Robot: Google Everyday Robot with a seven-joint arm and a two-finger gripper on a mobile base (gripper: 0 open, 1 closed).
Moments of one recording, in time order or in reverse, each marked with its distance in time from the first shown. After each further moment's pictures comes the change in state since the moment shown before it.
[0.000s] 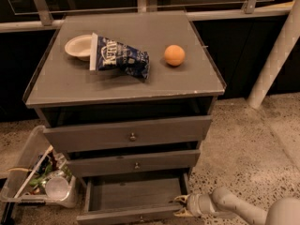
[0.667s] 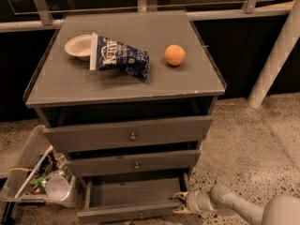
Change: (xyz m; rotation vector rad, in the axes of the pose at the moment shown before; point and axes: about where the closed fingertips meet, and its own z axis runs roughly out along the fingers) arm -0.003 -0.008 0.007 0.002 0.002 -0.002
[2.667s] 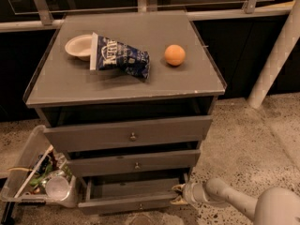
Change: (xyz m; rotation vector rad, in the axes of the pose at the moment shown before) arm -0.006 -0.045 0.007 0.069 0.045 -0.009
